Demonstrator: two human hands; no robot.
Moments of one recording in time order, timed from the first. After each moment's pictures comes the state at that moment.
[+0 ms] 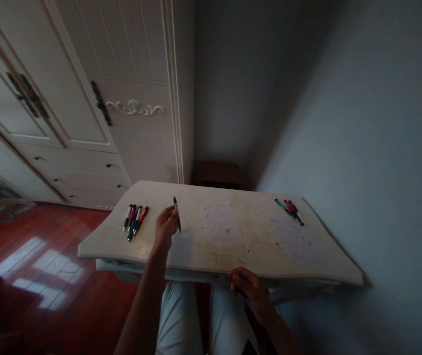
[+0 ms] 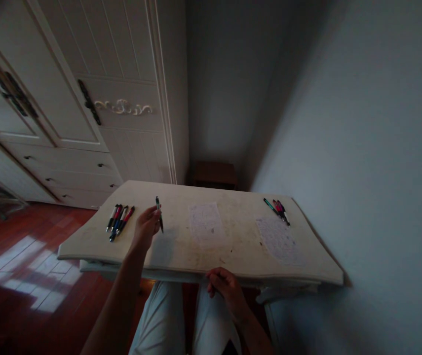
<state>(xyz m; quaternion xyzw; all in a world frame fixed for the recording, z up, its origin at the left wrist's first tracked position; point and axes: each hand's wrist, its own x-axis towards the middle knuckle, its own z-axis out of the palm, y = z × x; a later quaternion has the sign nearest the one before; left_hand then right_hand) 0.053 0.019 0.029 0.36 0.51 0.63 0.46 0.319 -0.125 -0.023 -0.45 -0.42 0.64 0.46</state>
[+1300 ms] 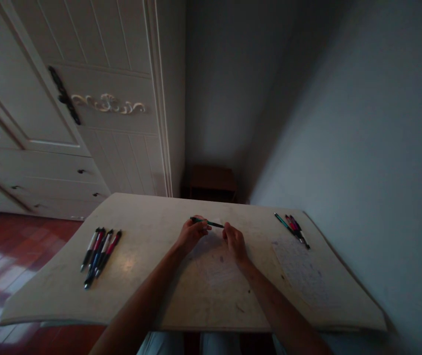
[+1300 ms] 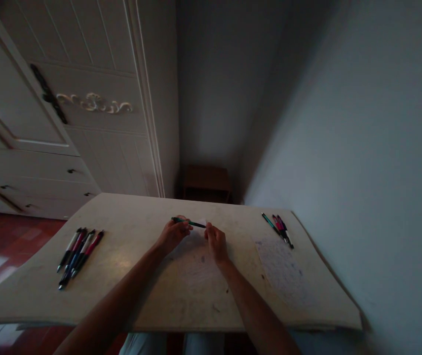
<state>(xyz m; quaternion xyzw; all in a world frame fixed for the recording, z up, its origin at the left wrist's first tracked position) 0.143 0.121 -0.004 0.29 0.29 0.55 0.73 0.313 0.092 -0.019 -0.54 -0.55 0.35 0.53</state>
